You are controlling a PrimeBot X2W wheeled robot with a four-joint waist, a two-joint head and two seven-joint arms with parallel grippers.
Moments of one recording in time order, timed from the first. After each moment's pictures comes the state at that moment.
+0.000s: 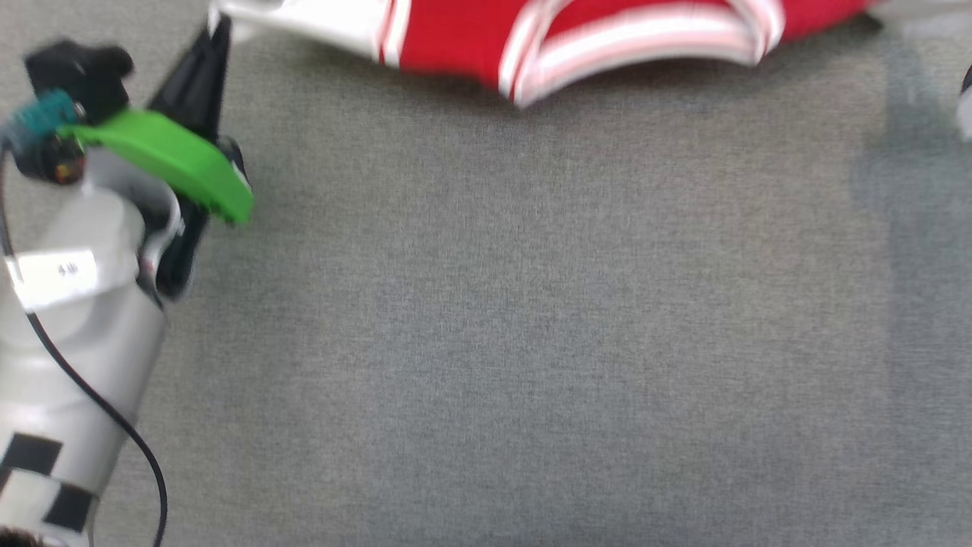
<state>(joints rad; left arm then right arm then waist) -0.90 0.49 -0.53 0.62 -0.74 -0.13 -0.25 -0.98 -0.52 0.28 0.65 0.66 0.13 -0.05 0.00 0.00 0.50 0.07</state>
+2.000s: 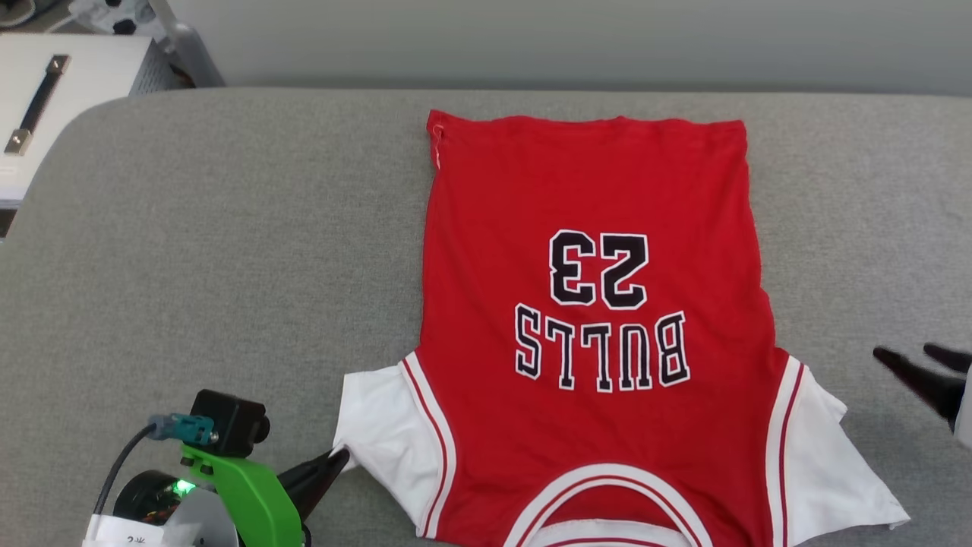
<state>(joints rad) -0.10 0.83 -0.66 -0.26 -1.01 0.12 0.29 -0.11 -0.61 -0.01 -0.06 0.79 0.13 0.79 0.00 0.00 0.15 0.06</state>
